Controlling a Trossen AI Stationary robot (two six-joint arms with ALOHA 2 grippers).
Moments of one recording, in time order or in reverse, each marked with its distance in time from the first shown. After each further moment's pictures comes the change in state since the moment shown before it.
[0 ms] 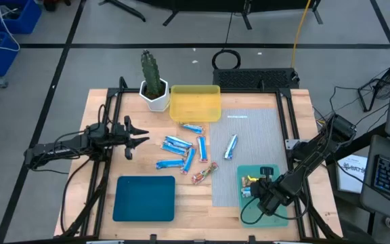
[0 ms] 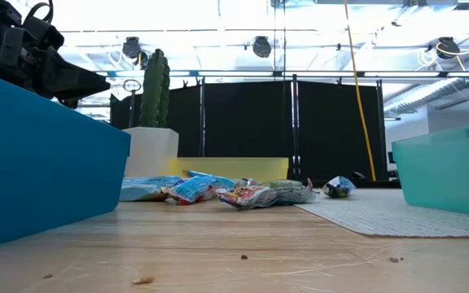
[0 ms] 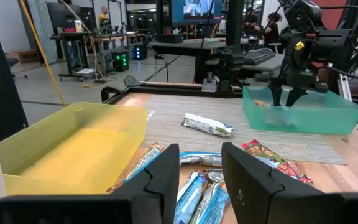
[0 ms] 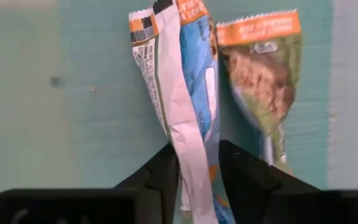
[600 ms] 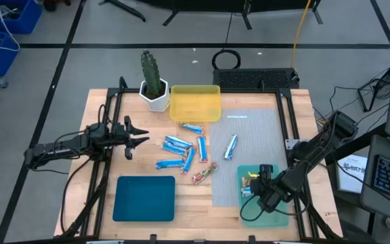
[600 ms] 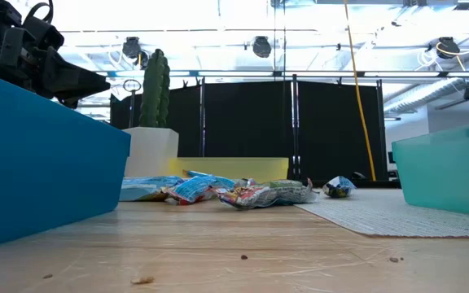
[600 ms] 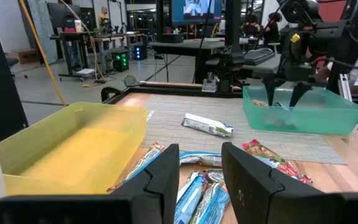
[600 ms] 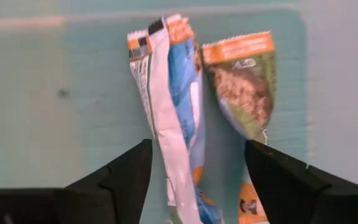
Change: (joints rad) left arm 0.000 0.000 0.000 0.000 0.000 0.000; right arm -0.029 -0.068 0.004 -0.015 0.001 -0.034
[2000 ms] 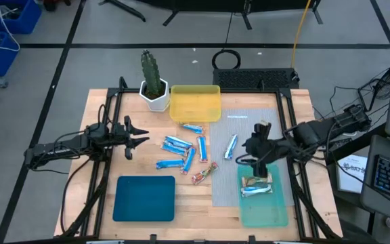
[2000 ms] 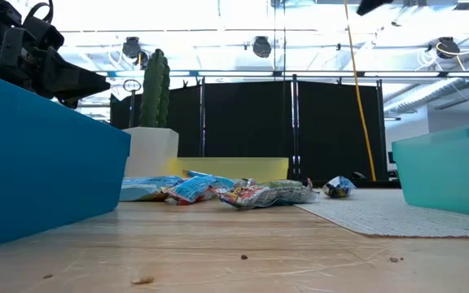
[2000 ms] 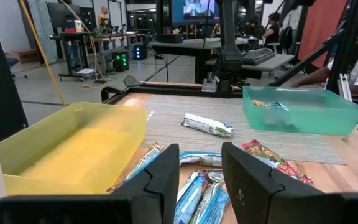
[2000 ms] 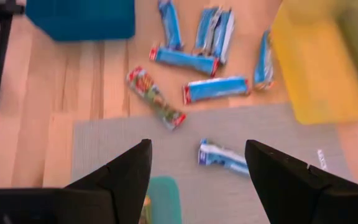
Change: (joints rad) left arm 0.000 0.000 0.000 0.000 0.000 0.000; right arm -0.418 -0.264 0.480 -0.221 0.133 -0.483
